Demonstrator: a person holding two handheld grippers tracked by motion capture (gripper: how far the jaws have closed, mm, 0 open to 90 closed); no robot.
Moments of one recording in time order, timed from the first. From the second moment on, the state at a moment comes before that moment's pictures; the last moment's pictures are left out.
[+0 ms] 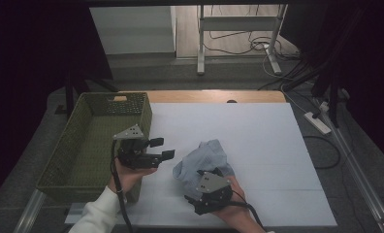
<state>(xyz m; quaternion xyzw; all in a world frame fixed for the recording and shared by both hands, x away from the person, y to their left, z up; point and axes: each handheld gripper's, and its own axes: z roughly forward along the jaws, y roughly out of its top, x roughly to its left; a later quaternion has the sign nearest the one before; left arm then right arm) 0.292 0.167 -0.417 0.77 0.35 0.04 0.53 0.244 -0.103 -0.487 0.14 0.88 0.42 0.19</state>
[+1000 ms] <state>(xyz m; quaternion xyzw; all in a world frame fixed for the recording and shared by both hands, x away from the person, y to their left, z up) 0.292 0.167 -0.416 0.77 0.35 0.05 0.52 0.258 -0.129 -0.478 0.17 0.88 0.38 0.22</state>
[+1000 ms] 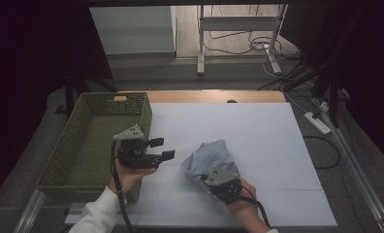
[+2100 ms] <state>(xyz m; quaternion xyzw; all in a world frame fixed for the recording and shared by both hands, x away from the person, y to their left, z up) 0.289 0.153 -0.419 0.79 0.34 0.04 0.52 0.275 -0.243 -0.438 0.31 0.79 0.45 0.28</state>
